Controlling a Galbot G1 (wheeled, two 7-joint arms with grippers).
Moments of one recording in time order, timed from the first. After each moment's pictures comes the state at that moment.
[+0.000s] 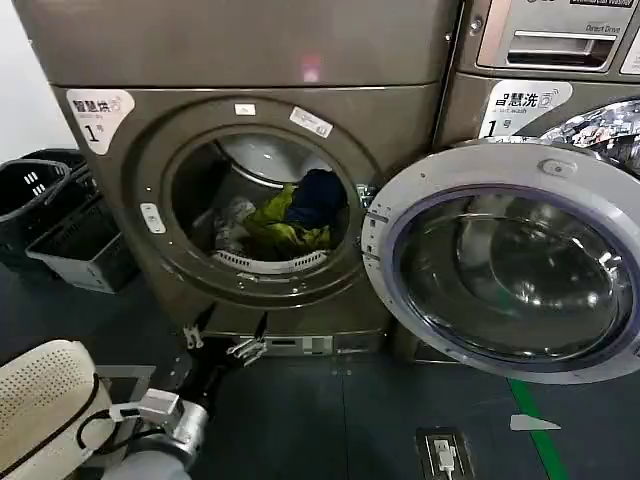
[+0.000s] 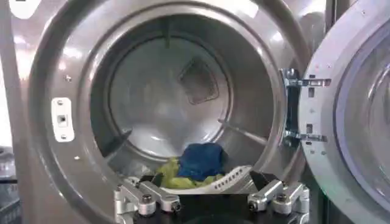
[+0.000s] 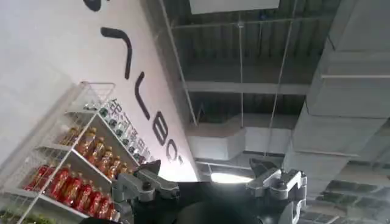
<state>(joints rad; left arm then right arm) 1.46 -1.41 -0.45 -2.31 -0.06 0.40 0.06 -1.37 0.91 2.34 1.82 0.19 -0.16 -0.25</state>
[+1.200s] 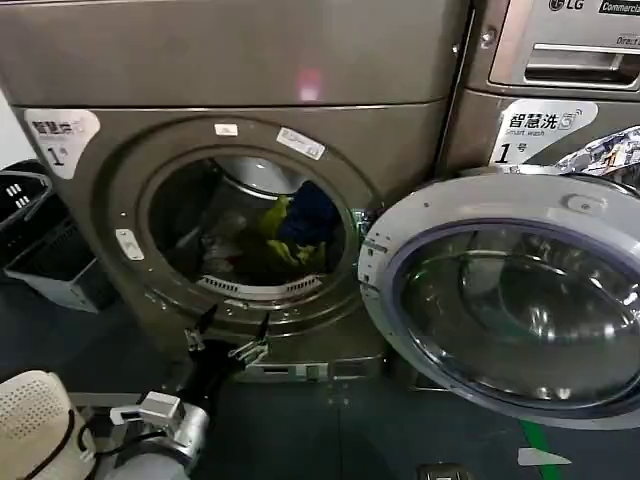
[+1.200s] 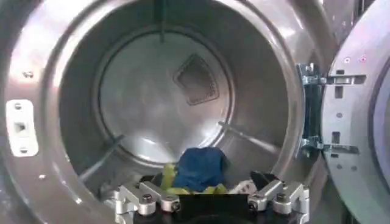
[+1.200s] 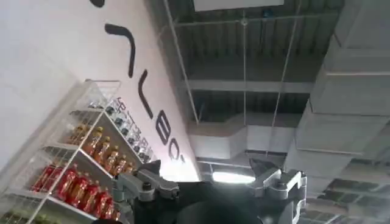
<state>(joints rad) 1.46 -1.42 -0.44 -2.31 -0.06 0.39 0.06 -1.35 0.91 2.32 1.83 0.19 -0.15 -0.25</state>
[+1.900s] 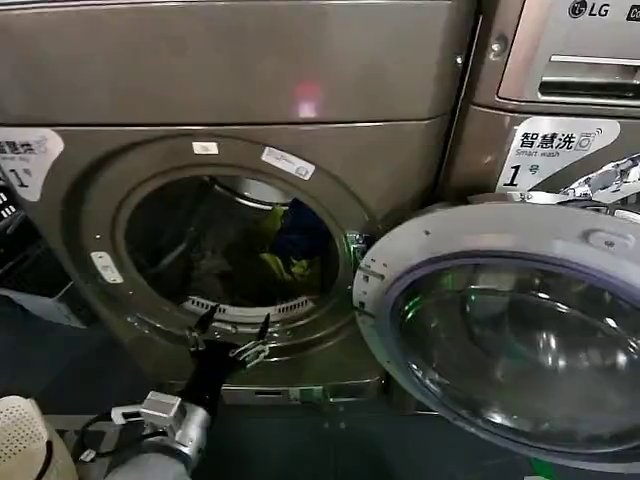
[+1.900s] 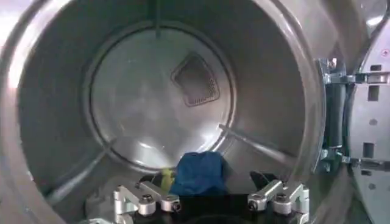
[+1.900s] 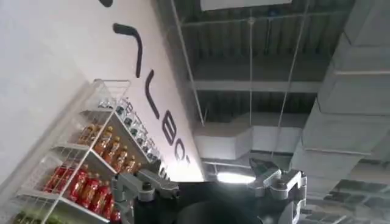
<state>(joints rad) 1.46 -1.42 -0.44 -2.31 -0.06 0.39 0.06 -1.35 0.91 2.32 1.84 0.19 -0.14 -0.26</state>
